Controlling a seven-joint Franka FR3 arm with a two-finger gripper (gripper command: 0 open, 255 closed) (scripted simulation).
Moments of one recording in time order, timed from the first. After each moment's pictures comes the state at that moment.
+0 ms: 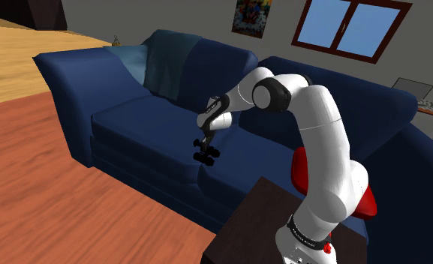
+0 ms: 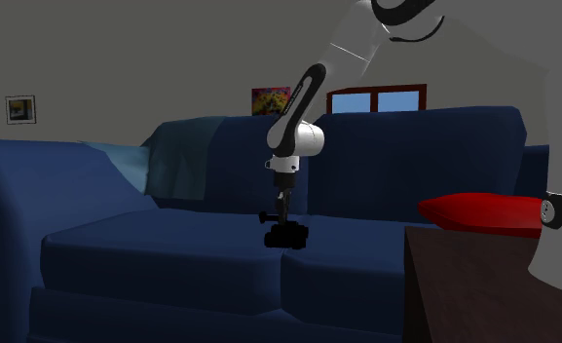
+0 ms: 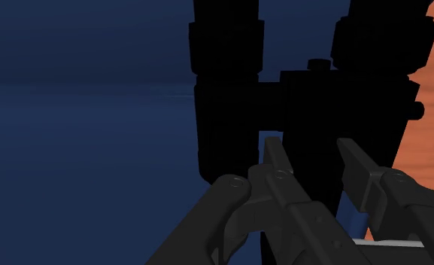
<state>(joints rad) -0.22 0.73 -0.14 -1.81 0.19 2.58 -0.66</state>
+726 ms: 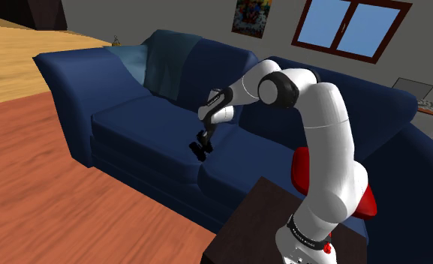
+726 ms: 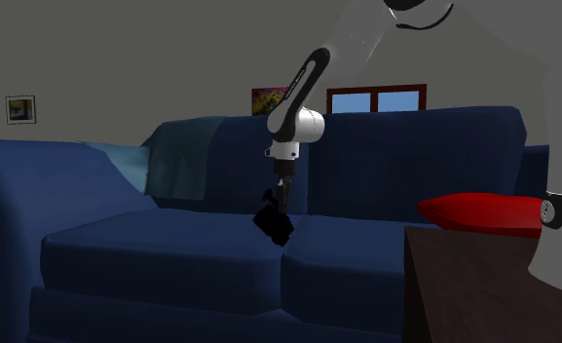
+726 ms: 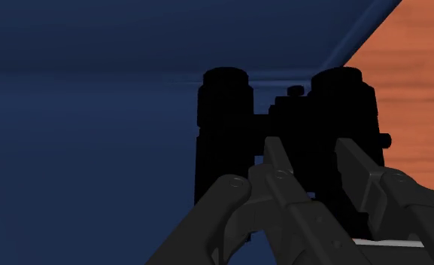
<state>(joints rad) -0.21 0.65 -0.16 -1.83 0.17 2.52 -0.65</state>
